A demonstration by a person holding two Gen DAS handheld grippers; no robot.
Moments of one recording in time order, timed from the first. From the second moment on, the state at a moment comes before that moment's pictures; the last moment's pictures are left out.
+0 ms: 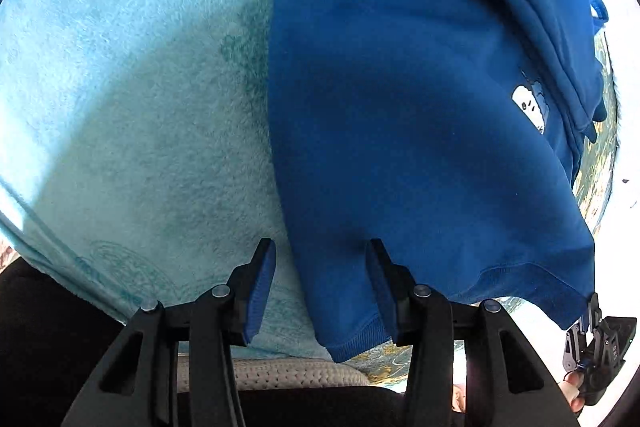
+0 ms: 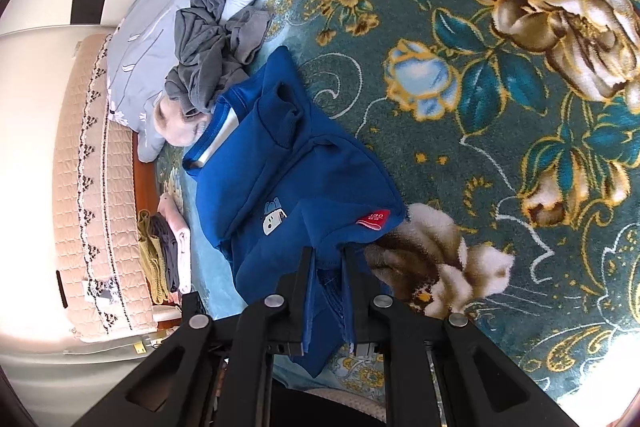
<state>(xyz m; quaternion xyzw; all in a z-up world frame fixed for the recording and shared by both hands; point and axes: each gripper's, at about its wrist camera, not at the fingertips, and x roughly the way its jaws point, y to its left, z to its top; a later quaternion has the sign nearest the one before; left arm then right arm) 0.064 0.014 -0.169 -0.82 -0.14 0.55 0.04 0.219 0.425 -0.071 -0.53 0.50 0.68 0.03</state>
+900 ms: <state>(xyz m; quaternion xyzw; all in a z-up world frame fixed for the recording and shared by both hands) 0.101 -0.035 -0.028 -0.68 -0.22 0.68 0.14 0.221 0.418 -0.040 -0.53 0.50 0.69 0.00</state>
